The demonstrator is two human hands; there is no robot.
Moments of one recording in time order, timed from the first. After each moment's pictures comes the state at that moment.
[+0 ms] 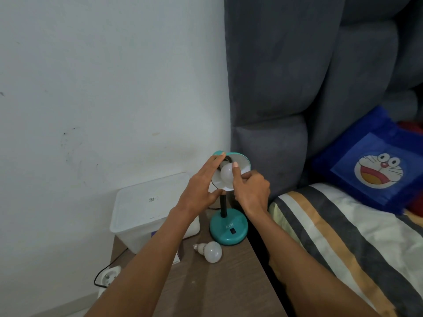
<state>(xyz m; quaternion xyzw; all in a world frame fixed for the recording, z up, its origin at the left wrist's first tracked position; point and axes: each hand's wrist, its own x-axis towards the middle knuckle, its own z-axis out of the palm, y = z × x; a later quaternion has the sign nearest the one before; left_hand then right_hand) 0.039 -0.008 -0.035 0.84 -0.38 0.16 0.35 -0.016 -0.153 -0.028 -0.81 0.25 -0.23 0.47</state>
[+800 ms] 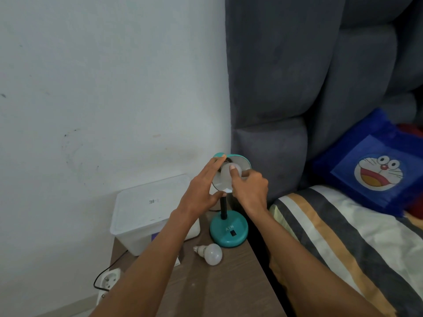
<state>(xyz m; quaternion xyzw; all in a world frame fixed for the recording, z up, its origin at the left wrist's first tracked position) 0.040 -0.008 -0.037 0.84 -0.39 0.15 0.35 -0.016 -0.155 -0.016 -0.82 0.22 -0.22 0.48</state>
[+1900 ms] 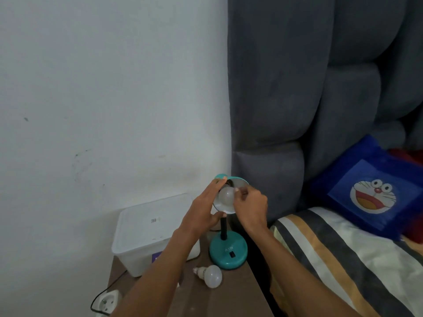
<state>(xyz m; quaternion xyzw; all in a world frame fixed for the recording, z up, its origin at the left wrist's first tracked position) 0.039 -0.006 -0.035 0.84 -0.37 0.14 0.37 -0.018 -0.156 -0.007 -0.84 0.19 -0.24 0.44</state>
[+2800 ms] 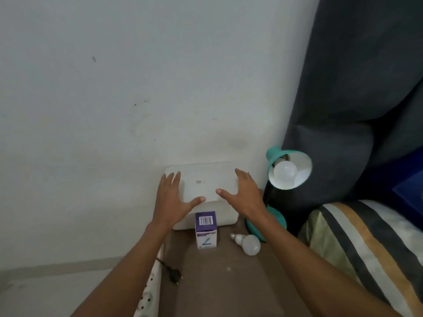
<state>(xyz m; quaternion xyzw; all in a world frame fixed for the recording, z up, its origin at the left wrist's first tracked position) 0.013 0.190 -0.095 0.95 0.00 0.12 0.30 0.007 -0.034 -0.059 -0.93 -0.03 -0.08 0.36</state>
